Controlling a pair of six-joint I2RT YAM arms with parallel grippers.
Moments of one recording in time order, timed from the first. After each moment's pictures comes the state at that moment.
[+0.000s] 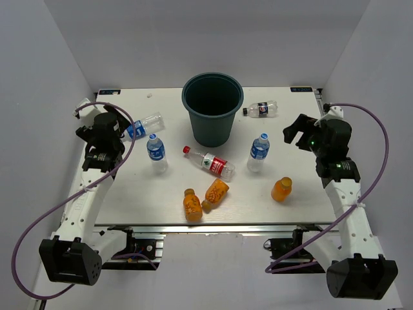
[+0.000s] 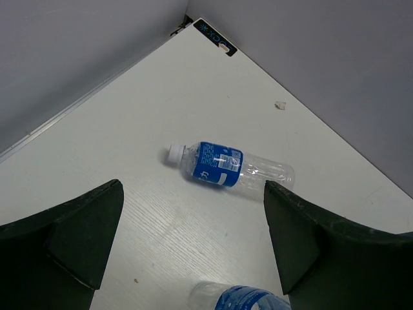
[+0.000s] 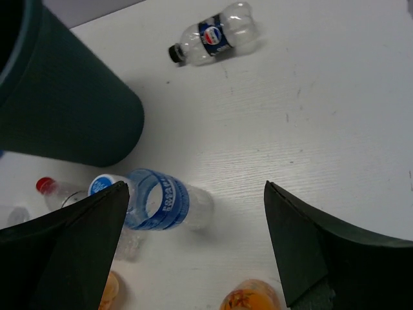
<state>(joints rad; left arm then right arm) -0.09 1.07 0.97 -0.22 -0.62 -0.52 0.01 0.95 0.91 -0.36 -0.10 0.33</state>
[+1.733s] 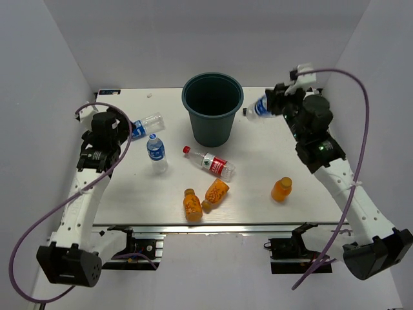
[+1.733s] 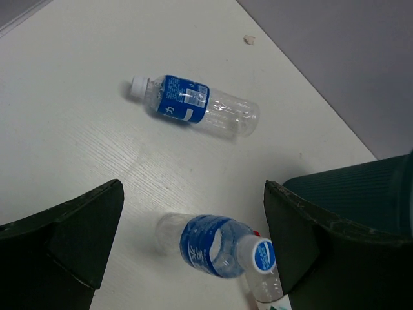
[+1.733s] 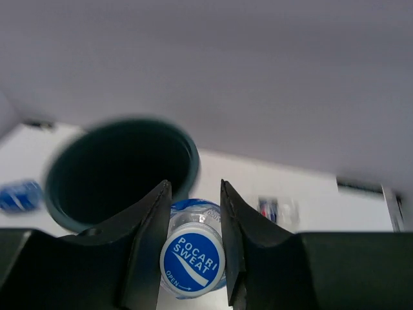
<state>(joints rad) -0.09 1.07 1.06 -0.49 -0.42 -0.71 0.44 1.11 1.17 -0.06 0.18 0.01</state>
